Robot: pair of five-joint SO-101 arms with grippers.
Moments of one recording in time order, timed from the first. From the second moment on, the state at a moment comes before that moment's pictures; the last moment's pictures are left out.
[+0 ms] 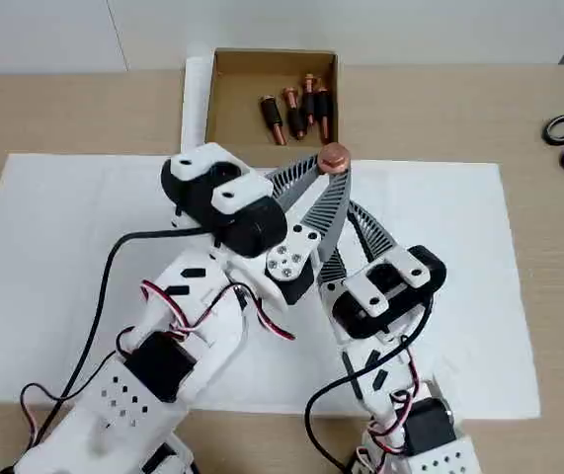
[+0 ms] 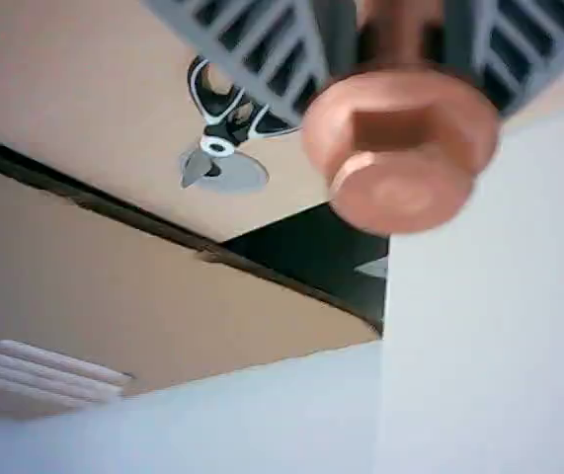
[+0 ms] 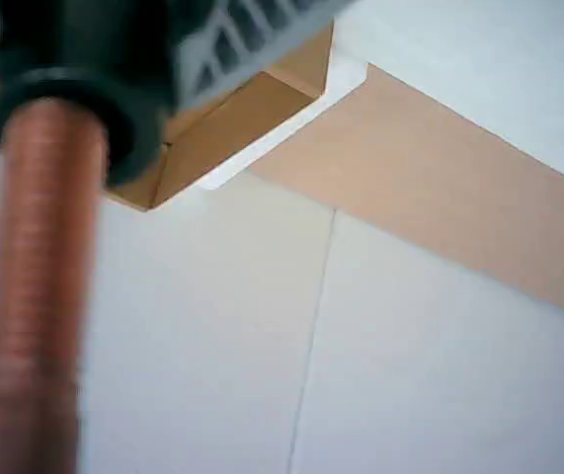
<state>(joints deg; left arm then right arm) 37.5 -52.3 49.7 10.0 11.1 -22.8 -100.0 88.2 13.1 5.2</state>
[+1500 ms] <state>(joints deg) 33.1 -53.0 41.9 23.0 -15.8 -19.9 -99.9 85.5 20.7 5.3</state>
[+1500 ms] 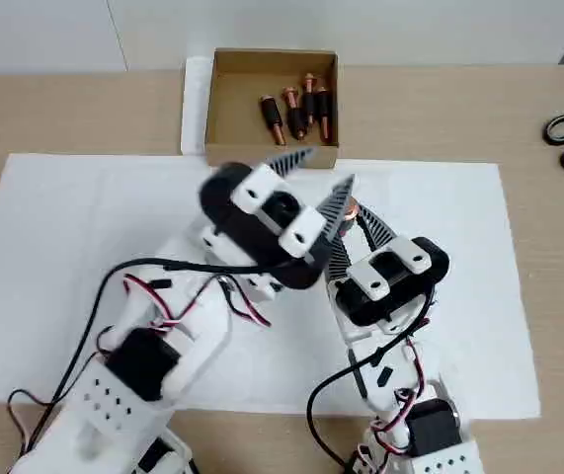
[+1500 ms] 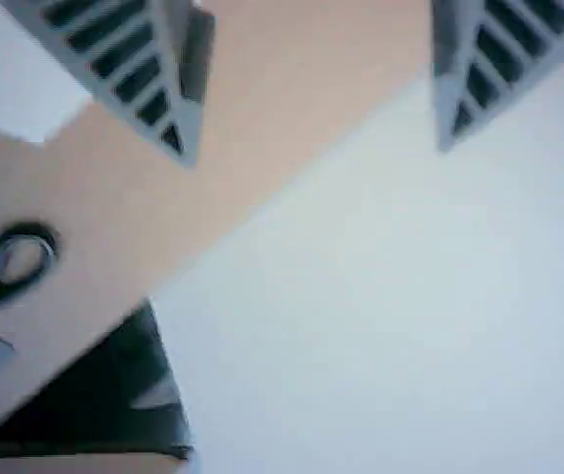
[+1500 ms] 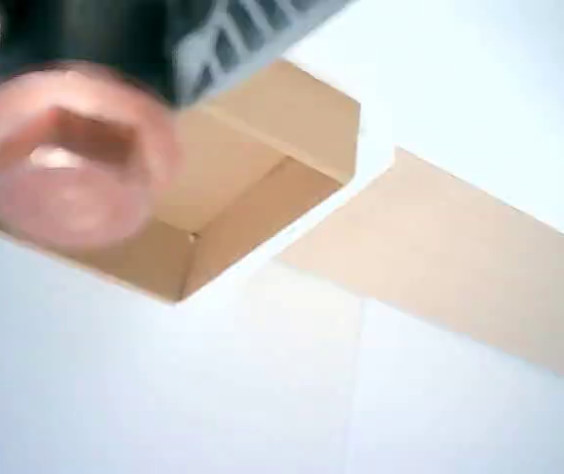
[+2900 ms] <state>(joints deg) -1.0 -53.0 57.8 12.3 5.4 -18.7 51.5 -45.7 24.9 -4.7</state>
